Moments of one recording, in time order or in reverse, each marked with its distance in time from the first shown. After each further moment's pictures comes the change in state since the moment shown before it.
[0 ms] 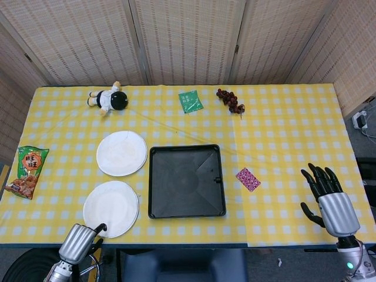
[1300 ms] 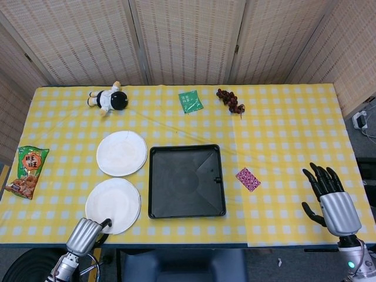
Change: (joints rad) left arm -0.056 -0.073 -0.007 0.107 -0.040 -0.048 -0.052; right arm 0.002 0.009 0.002 -0.004 0.015 -0.010 0.012
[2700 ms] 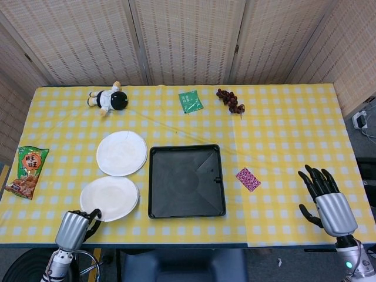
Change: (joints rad) left arm 0.014 -0.113 -0.077 0.207 0.003 0.321 -0.134; right arm 0.010 0.003 -0.016 -0.005 -0.009 -0.030 -0.009
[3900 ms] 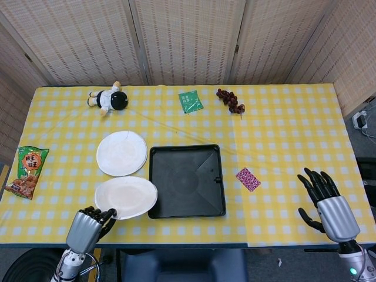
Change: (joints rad) left arm -0.097 0.060 -0.028 -0.326 0.170 0.066 0.281; right arm -0.016 0.030 -0.023 -0.016 -0.060 0.052 0.056
